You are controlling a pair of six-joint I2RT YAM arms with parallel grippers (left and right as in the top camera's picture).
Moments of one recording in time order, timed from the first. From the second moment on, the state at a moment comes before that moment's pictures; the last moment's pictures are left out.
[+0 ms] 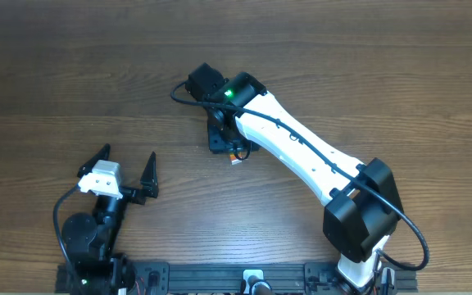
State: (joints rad) left arm 0.03 0.01 0.02 -0.06 0.23 -0.07; right arm 0.74 1.92 1.68 -1.26 0.00 0.66
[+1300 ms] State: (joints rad) left arm 0.03 0.01 0.02 -0.06 0.23 -0.07; right arm 0.10 1.81 2.02 -1.20 0.27 0.21
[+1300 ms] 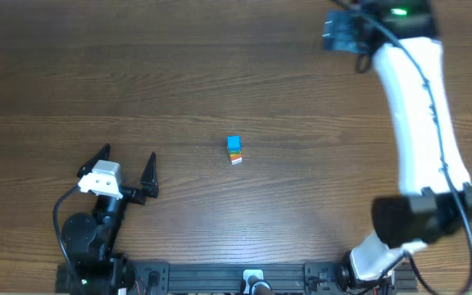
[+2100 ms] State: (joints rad) left arm 0.03 0.01 0.02 -0.06 0.23 -0.07; right arm 0.00 0.41 0.80 -0.50 0.08 0.10
